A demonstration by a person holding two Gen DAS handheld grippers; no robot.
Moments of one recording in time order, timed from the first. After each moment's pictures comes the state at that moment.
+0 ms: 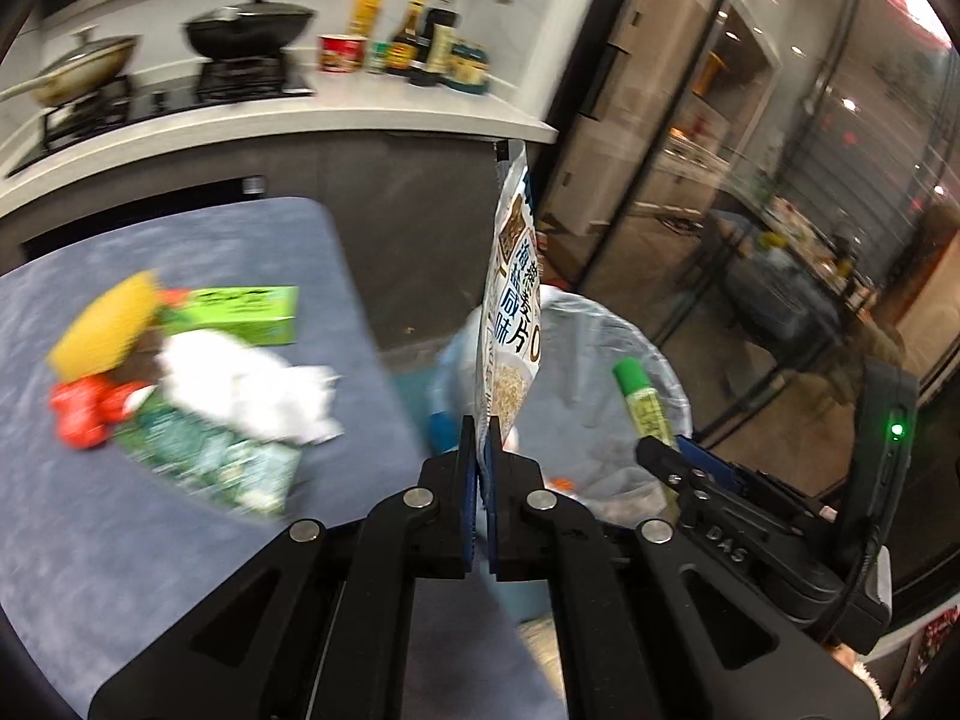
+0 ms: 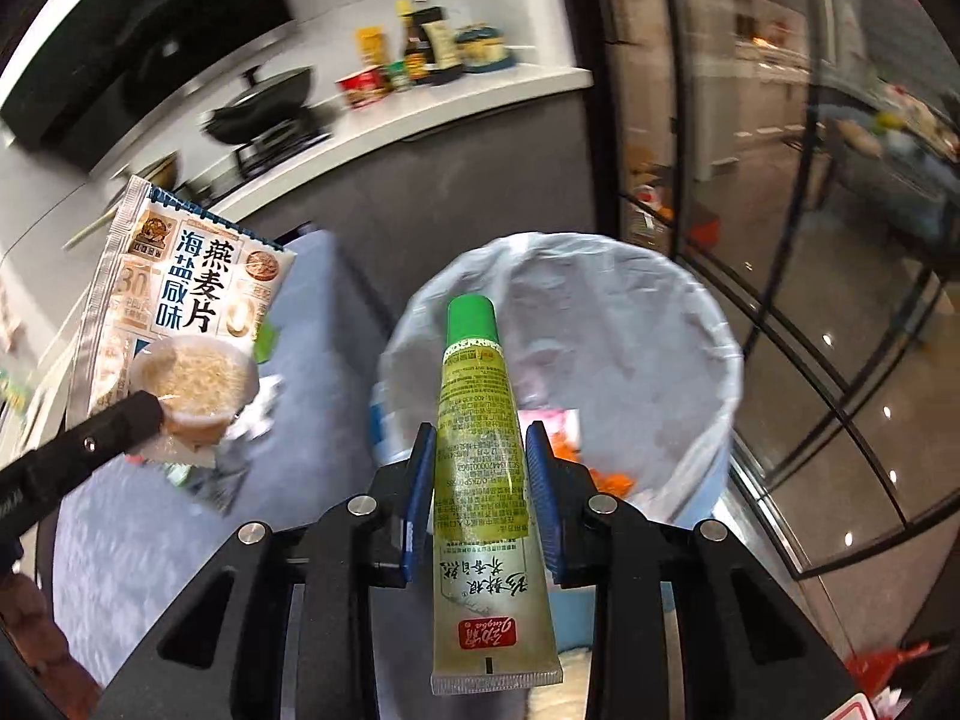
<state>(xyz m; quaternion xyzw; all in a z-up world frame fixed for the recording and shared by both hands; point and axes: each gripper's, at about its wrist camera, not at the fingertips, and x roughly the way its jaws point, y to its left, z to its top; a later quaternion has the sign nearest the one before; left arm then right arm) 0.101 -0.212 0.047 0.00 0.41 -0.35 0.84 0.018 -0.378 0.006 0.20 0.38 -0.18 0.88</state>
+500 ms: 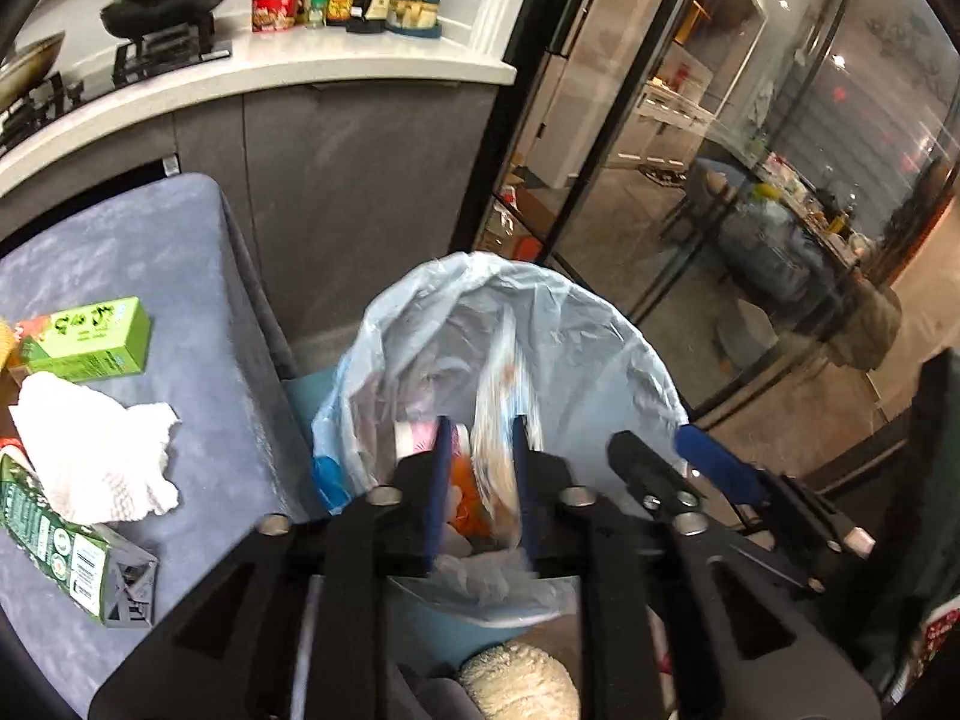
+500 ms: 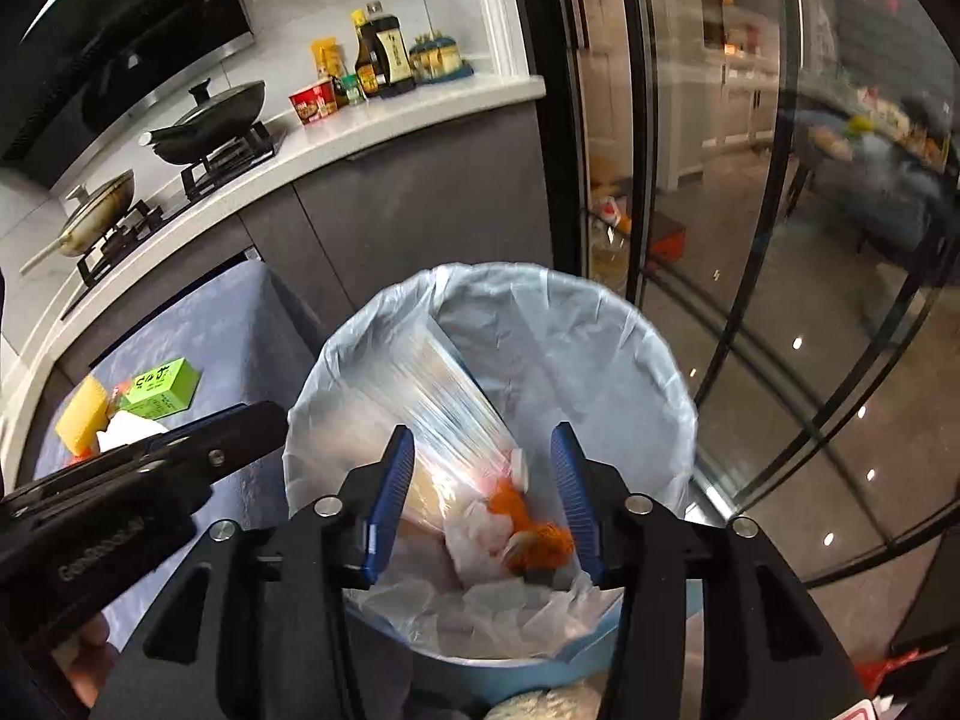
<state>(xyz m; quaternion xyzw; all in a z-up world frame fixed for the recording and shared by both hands) 0.125 -0.305 0.009 0.03 0.44 -0.36 0.82 0.038 -0.415 -0.008 0.18 0.37 -0.22 0.89</state>
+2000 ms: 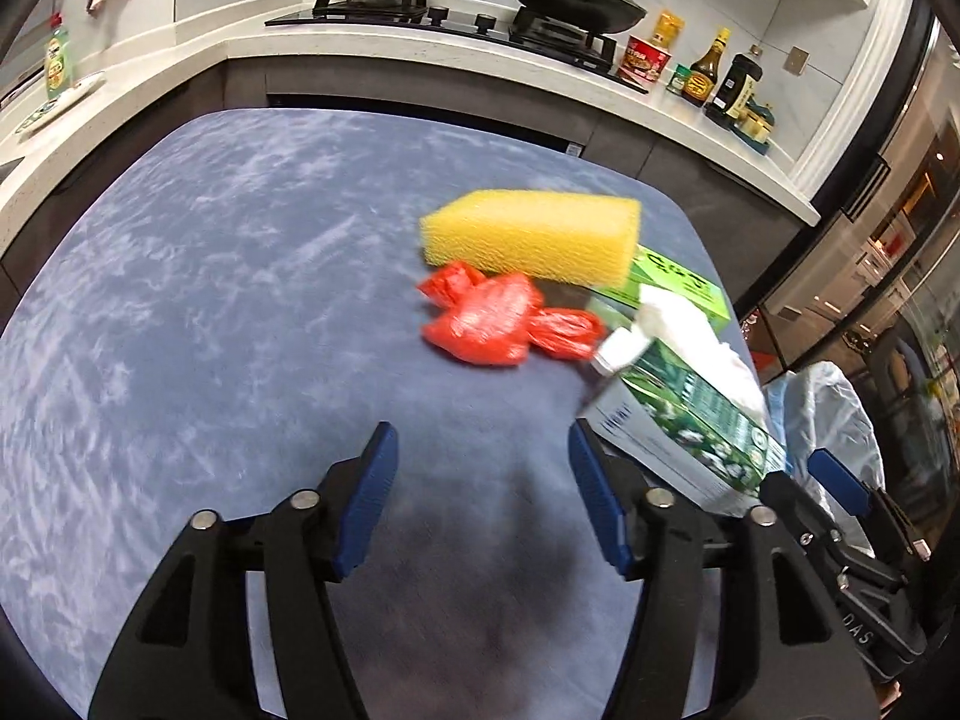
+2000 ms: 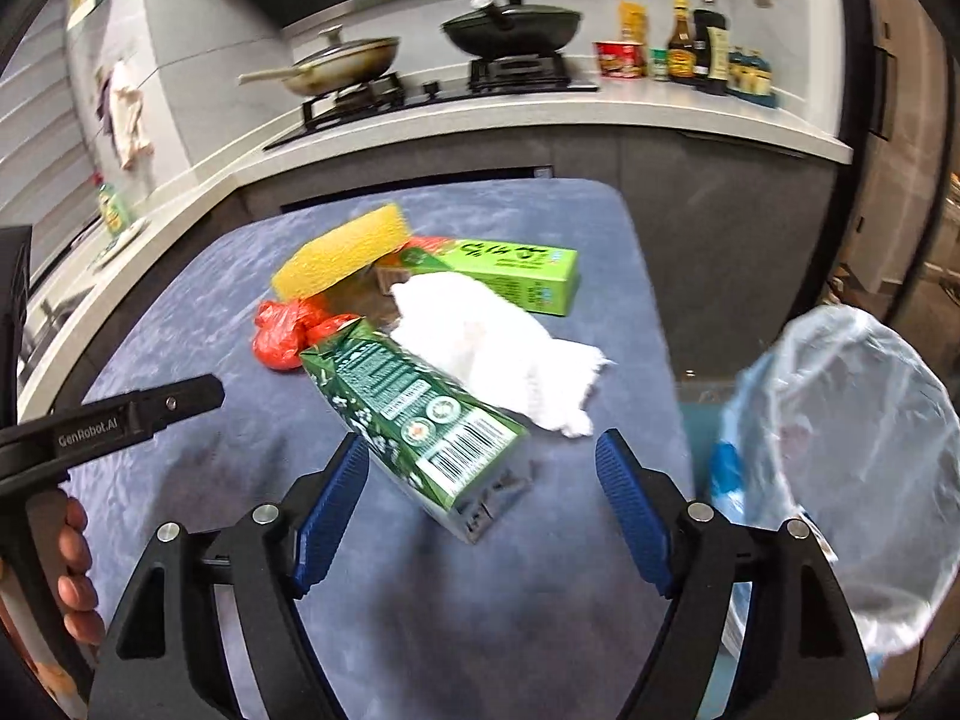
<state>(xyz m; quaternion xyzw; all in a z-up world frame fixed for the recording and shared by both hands) 0.166 0.013 -0.020 -0.09 0.46 -0.09 0.88 0.120 -0.203 -0.022 0.06 0.40 0.04 0.91</state>
